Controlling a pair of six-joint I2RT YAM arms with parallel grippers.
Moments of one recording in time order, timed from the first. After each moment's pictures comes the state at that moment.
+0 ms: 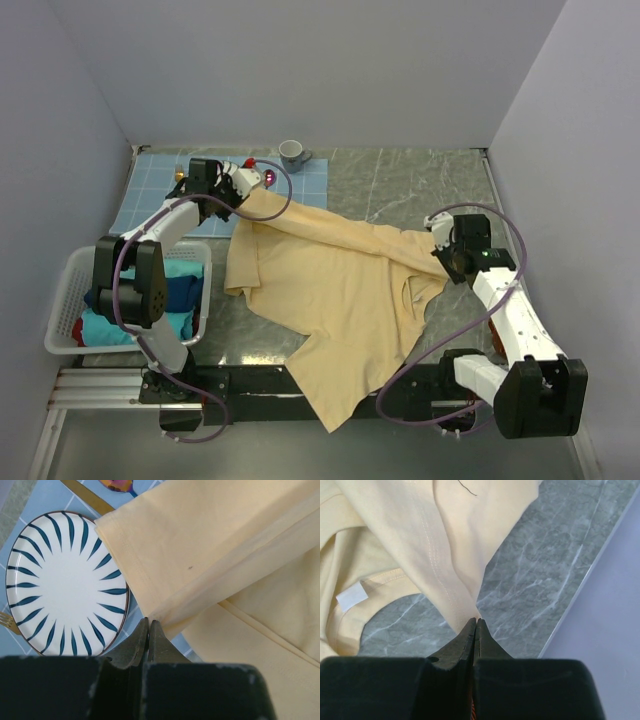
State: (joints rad) left arm -0.14 1.72 1.20 -0.24 0.29 0.72; right arm 0.02 1.06 0.77 -0.71 0.12 -0.55
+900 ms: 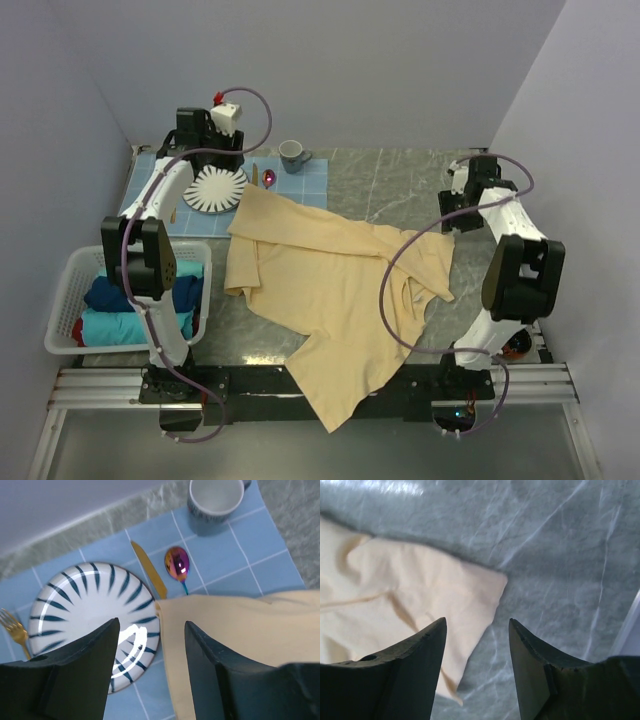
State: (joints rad) left arm -0.08 1.93 1.73 -0.36 0.30 0.22; right arm -0.15 1.70 1.31 -0.72 -0.08 -0.24
